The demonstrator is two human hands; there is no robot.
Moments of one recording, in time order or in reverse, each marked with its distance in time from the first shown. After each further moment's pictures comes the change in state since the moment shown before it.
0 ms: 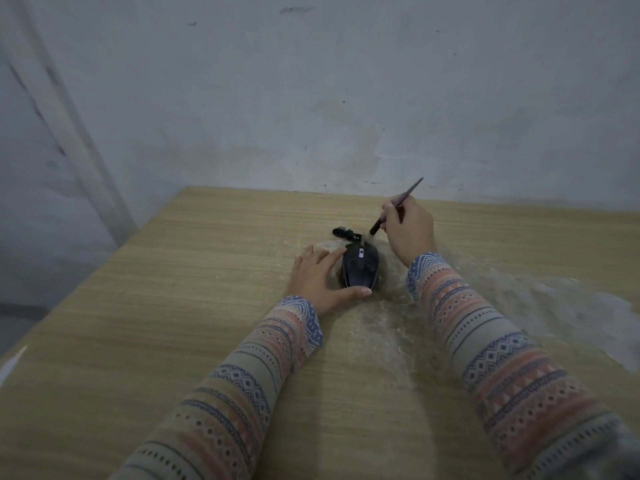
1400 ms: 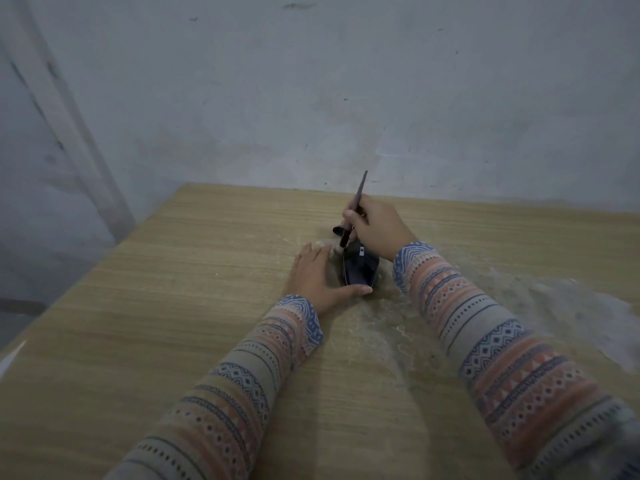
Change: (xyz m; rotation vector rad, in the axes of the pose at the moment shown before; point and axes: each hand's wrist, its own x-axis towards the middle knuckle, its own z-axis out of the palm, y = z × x) left_hand -0.002 0.000 0.003 -0.018 0.047 -0.060; right_hand -0.005 -0.030 0.017 -0.106 -0.418 -0.197
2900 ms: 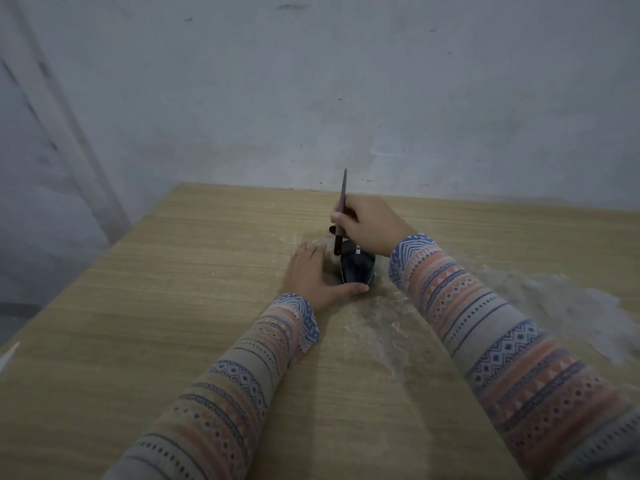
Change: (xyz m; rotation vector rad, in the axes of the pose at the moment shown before) left_hand 0.003 0.001 0.000 0.037 -0.009 0.005; right_hand -0.013 -0.029 -0.013 -0.182 -0.130 -0.037
